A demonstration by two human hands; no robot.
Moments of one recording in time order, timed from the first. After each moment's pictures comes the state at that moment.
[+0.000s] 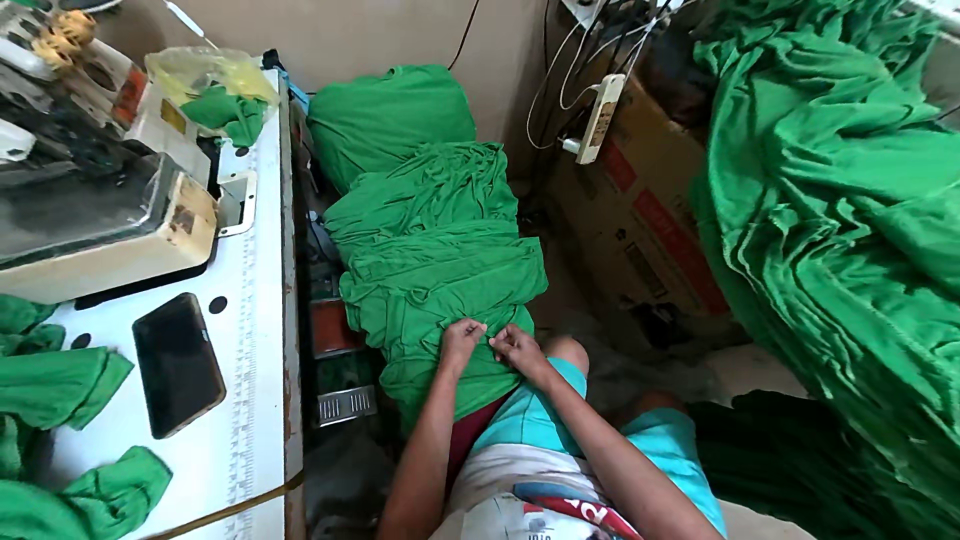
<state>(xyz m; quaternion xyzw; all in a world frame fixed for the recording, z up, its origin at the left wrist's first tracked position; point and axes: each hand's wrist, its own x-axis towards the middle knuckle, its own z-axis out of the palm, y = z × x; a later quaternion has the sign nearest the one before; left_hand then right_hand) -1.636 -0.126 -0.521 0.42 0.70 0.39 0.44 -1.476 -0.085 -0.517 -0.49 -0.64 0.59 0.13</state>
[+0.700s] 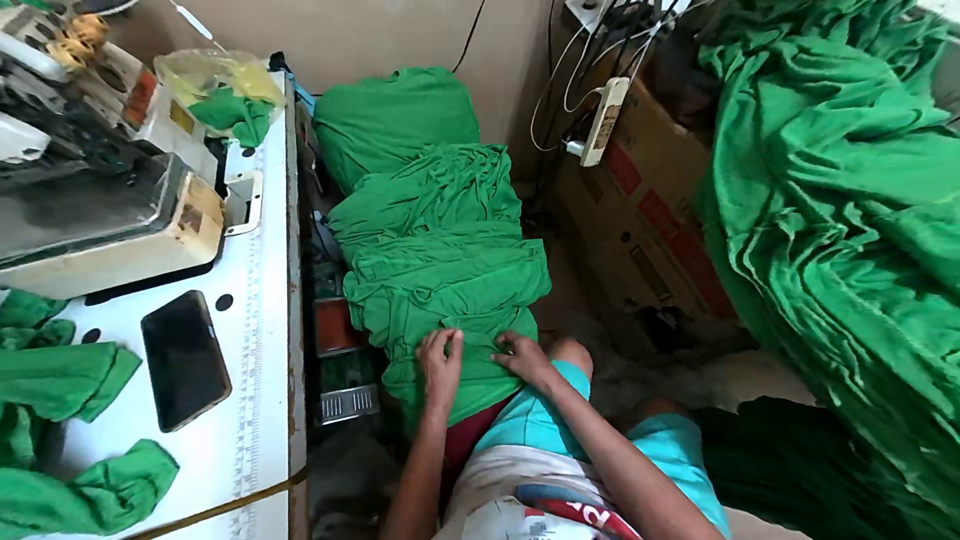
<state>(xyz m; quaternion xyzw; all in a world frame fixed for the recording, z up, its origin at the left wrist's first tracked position) -1.638 -0.184 -0.492 0.44 0.76 0.44 0.19 -1.474 -0.084 -0.504 -0.49 -0.70 0.51 0.03</state>
